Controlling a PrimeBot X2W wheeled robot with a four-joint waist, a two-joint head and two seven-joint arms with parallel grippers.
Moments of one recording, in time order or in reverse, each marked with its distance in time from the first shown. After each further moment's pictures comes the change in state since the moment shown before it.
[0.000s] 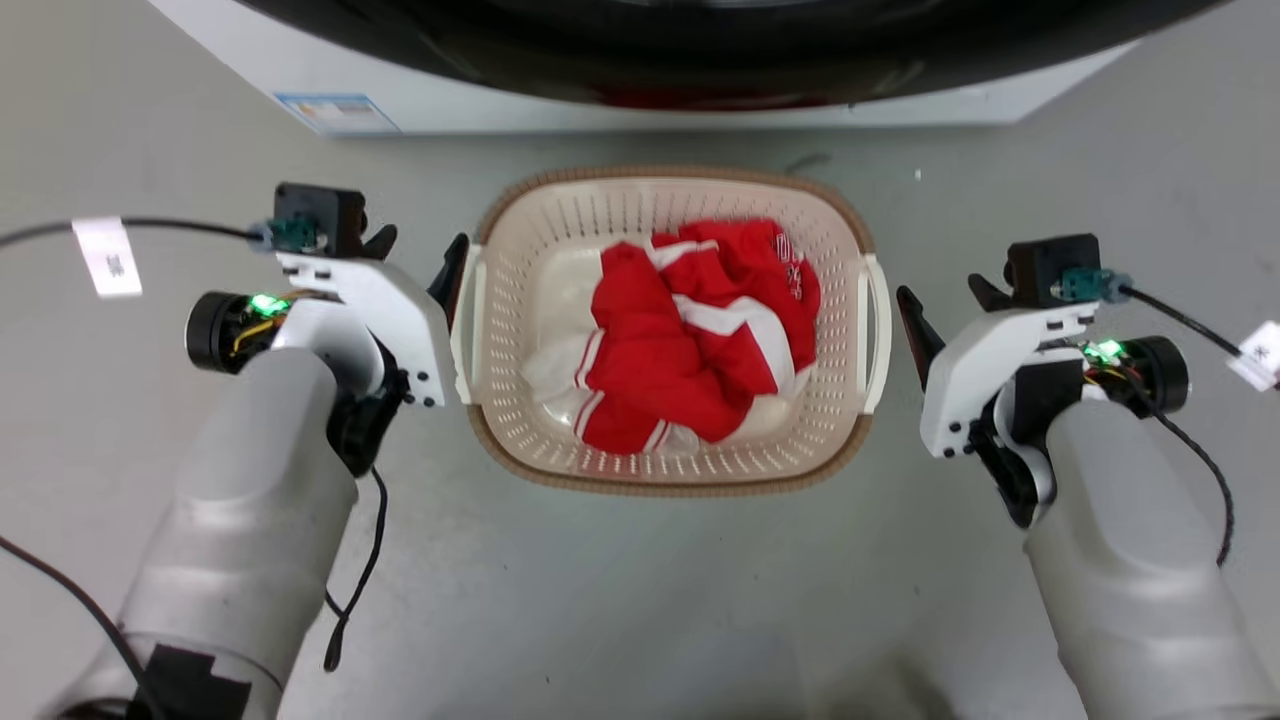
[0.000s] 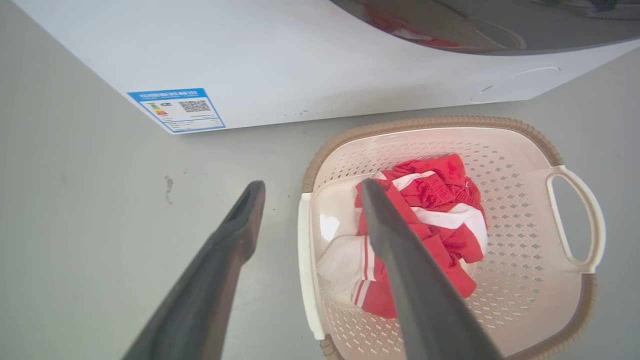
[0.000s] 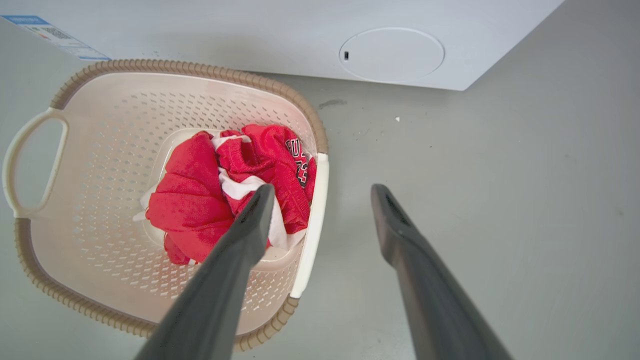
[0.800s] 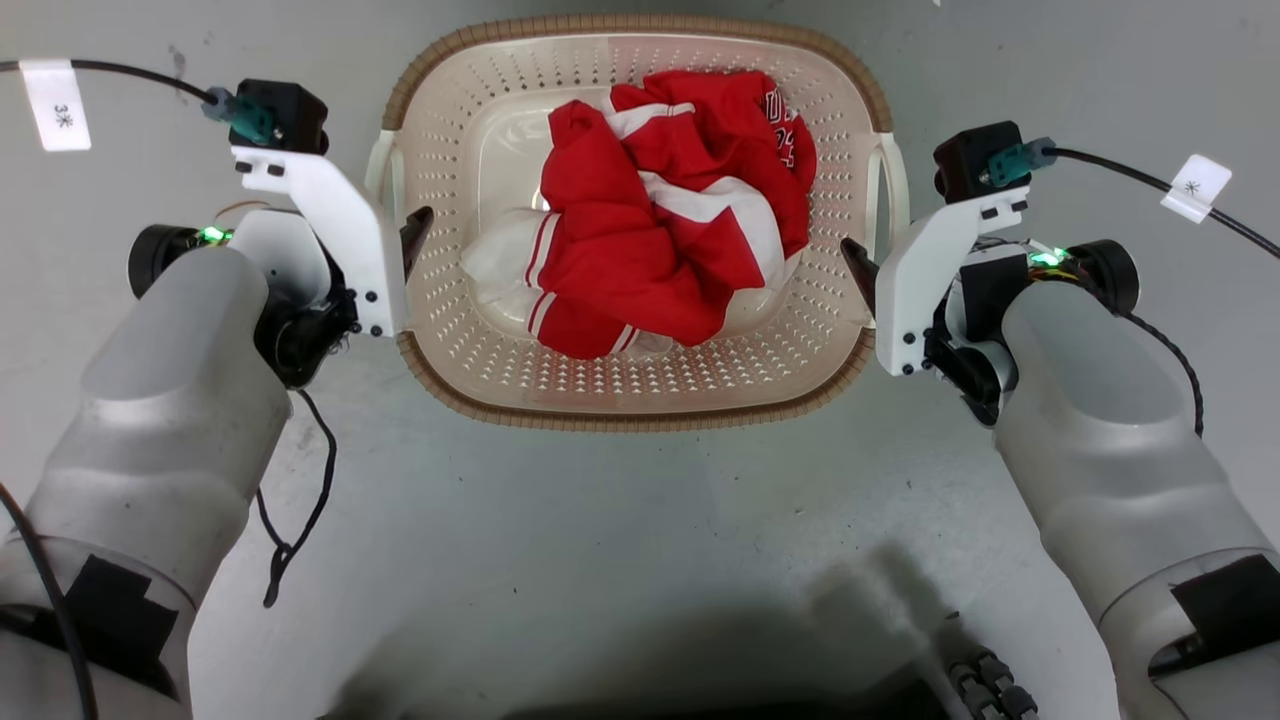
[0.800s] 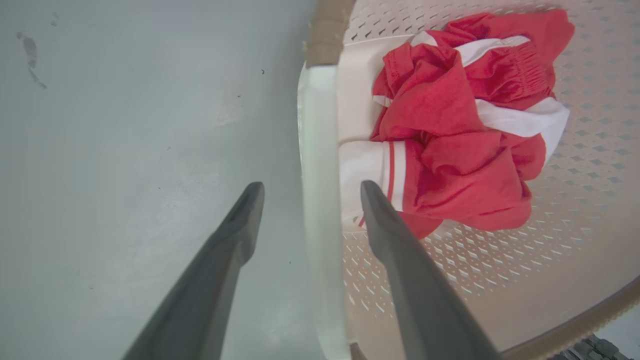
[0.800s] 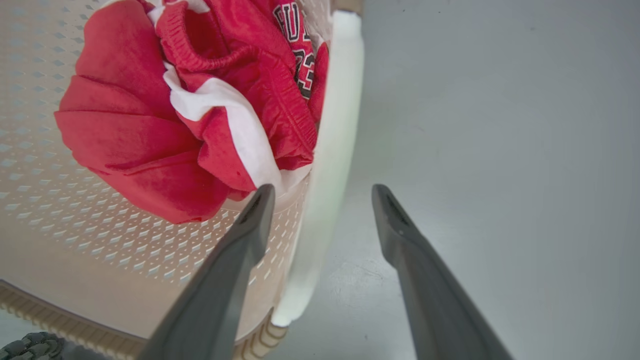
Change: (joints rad) left arm -0.219 0.141 -0.372 0.070 -0.416 0.000 0.271; right arm -0.347 0.000 0.247 0.414 0.218 0.000 0.075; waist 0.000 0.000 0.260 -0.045
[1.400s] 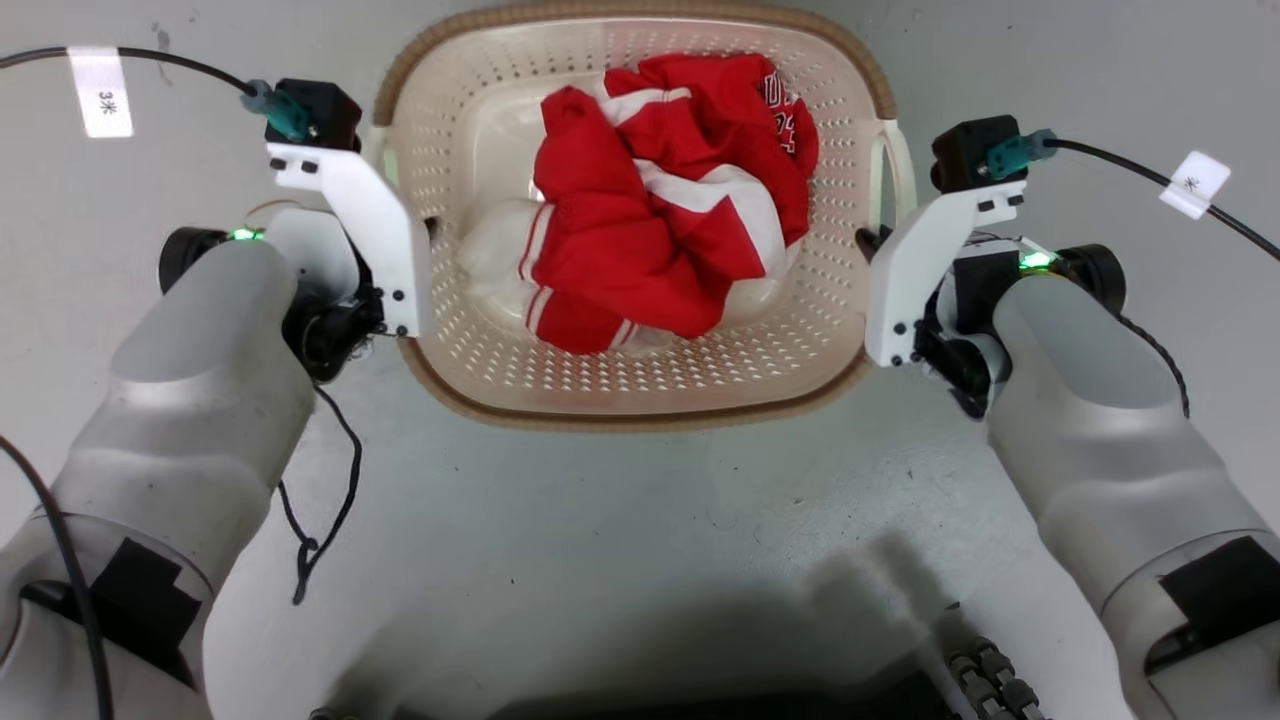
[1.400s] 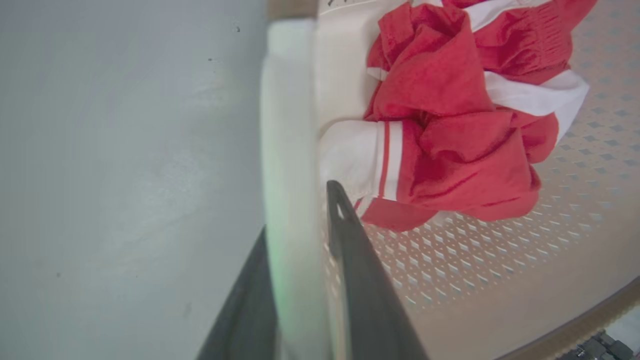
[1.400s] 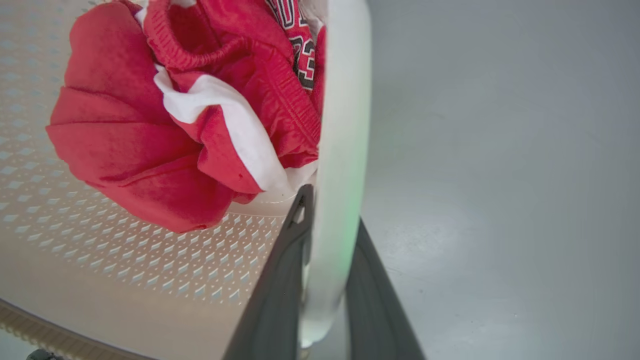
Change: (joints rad) left arm -0.060 -0.027 -0.145 0.066 -0.132 0.000 0.018; right arm -0.051 -0.001 0.157 0.069 0.216 -0.001 -0.025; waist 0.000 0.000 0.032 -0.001
